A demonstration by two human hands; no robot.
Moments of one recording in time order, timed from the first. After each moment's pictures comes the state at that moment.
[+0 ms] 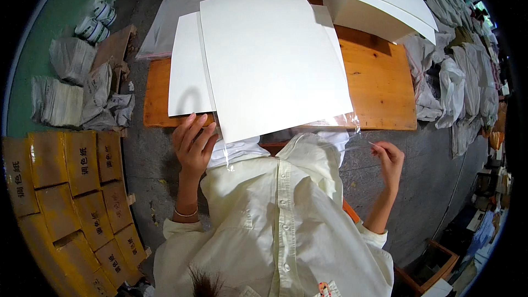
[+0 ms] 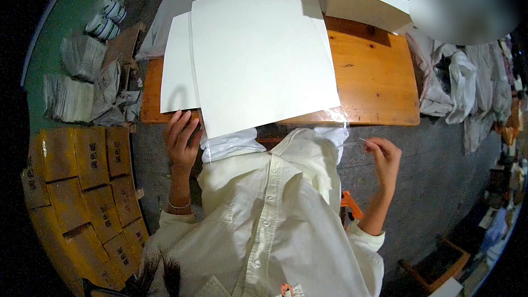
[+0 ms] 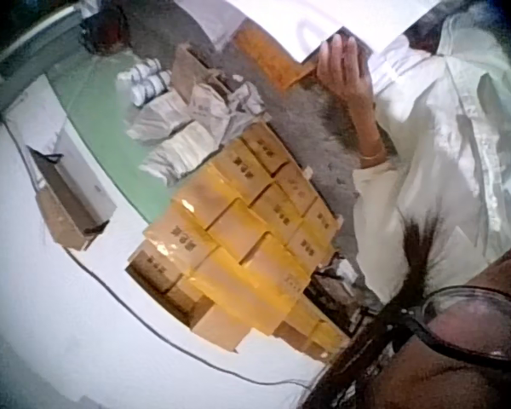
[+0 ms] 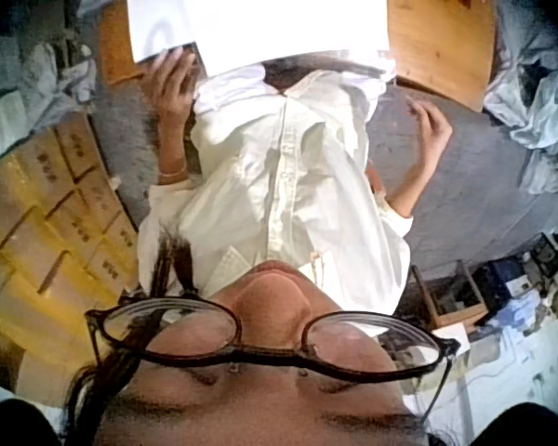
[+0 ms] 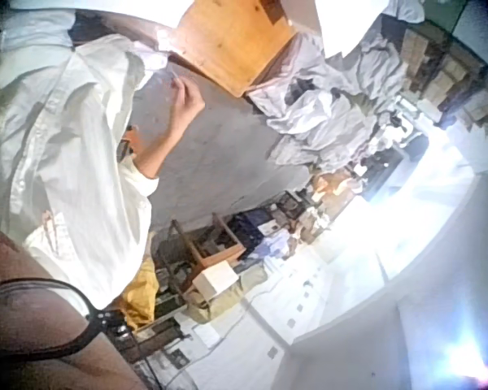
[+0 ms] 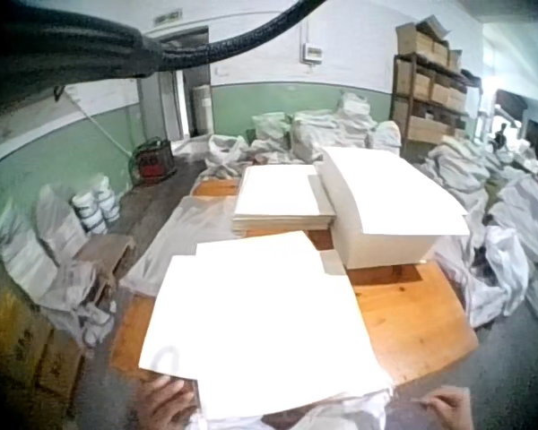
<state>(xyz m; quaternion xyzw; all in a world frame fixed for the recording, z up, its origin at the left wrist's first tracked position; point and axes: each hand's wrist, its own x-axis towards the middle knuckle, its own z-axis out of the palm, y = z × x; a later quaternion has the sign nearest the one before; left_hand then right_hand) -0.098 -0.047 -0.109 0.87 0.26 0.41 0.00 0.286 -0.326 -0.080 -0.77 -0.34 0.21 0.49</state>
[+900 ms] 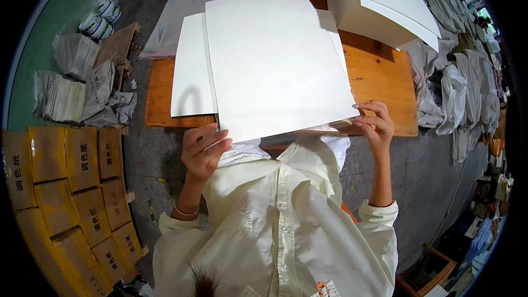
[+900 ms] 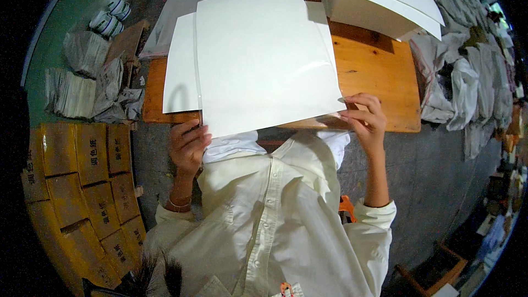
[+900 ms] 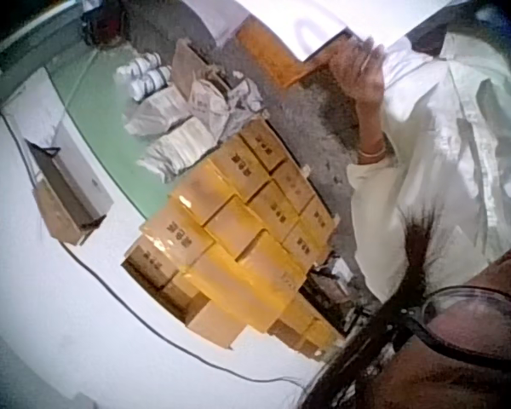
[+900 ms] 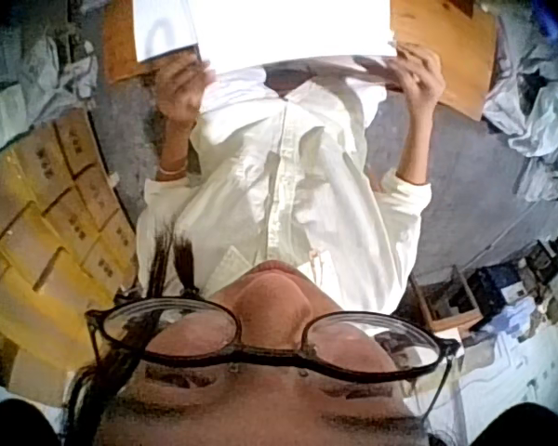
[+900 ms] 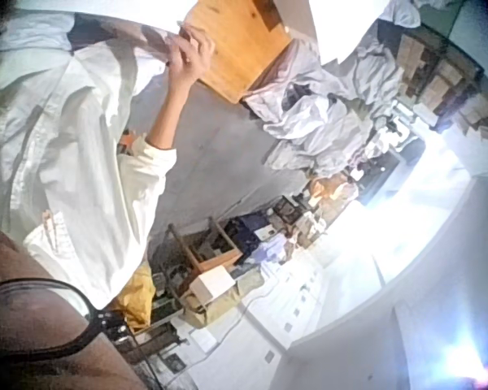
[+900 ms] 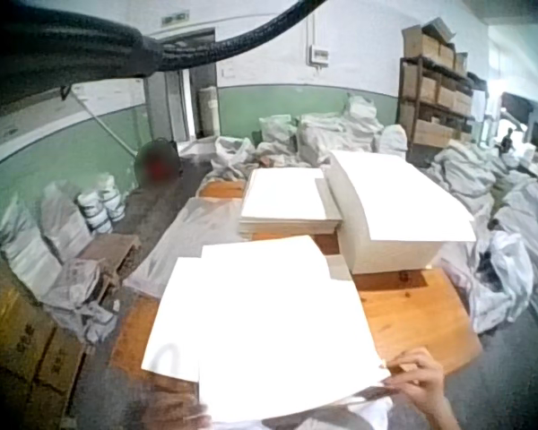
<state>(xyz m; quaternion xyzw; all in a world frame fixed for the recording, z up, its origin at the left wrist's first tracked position) -0.080 -0.057 -0.088 0.86 0.19 0.47 0.07 0.299 -0.220 -0.074 -0.60 -0.64 0.02 0.48</state>
